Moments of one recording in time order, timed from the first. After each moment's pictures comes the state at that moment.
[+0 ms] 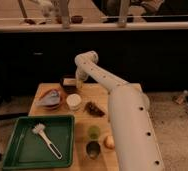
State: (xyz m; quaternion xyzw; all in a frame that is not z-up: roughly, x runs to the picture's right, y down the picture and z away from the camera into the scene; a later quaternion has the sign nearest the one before) arm -0.087 -0.049 0.981 -0.22 -0.12 0.06 0.97
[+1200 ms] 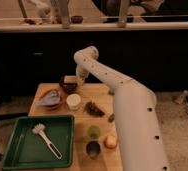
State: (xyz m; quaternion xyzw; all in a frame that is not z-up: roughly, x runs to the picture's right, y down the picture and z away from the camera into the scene) arm -0.082 -0.067 0.949 -0.21 -0.11 0.04 0.97
